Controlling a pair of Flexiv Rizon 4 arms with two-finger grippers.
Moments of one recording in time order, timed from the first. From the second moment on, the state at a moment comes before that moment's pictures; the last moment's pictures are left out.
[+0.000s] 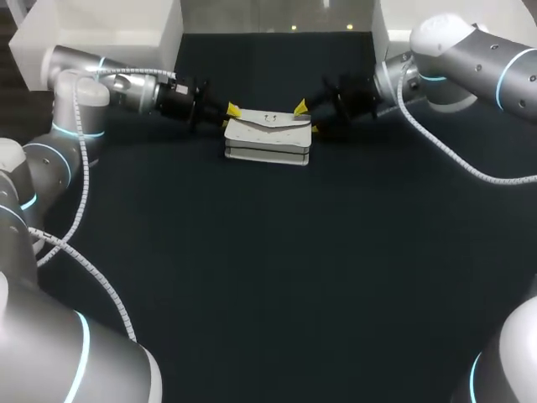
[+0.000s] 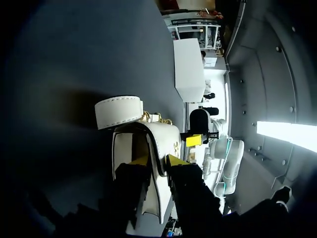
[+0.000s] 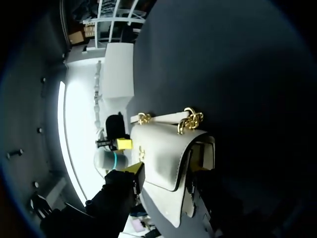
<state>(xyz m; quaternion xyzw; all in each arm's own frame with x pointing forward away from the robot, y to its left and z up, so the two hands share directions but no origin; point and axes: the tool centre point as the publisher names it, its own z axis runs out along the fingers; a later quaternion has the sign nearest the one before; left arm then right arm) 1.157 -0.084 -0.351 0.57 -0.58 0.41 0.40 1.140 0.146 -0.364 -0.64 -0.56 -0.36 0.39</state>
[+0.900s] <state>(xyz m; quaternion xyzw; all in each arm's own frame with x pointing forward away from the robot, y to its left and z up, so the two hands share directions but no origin) 1.155 -0.080 -0.355 0.57 -0.58 0.42 0.40 1.124 0.146 -0.371 -0.64 -0.54 -0.34 0.44</state>
